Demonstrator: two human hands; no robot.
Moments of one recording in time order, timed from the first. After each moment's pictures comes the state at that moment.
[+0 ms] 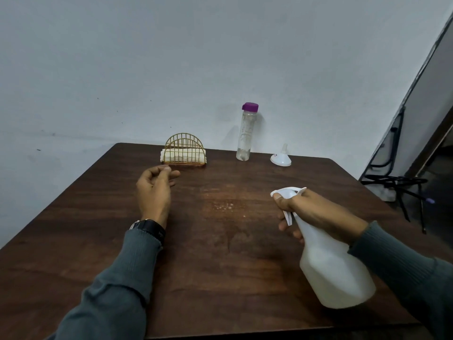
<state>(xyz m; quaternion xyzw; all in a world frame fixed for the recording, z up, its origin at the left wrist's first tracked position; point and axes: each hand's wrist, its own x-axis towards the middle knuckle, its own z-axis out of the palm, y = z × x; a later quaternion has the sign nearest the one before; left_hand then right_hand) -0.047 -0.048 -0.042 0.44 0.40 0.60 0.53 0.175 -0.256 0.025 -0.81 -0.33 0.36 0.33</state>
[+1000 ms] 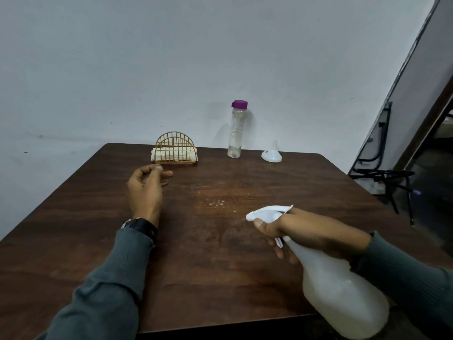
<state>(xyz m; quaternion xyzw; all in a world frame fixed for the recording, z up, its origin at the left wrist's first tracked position) -0.046 -0.051 -0.043 0.45 0.40 0.59 0.53 0.138 -0.290 0.026 -0.77 -0.44 0.39 0.24</state>
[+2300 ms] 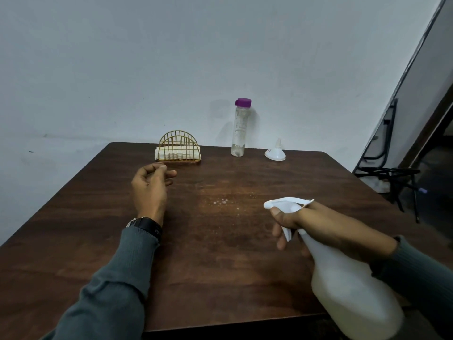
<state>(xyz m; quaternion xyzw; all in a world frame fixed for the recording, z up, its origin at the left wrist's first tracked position) -0.048 -0.055 -0.039 0.44 0.40 0.59 0.54 0.129 -0.304 0.043 -0.79 -0.43 0.34 0.29</state>
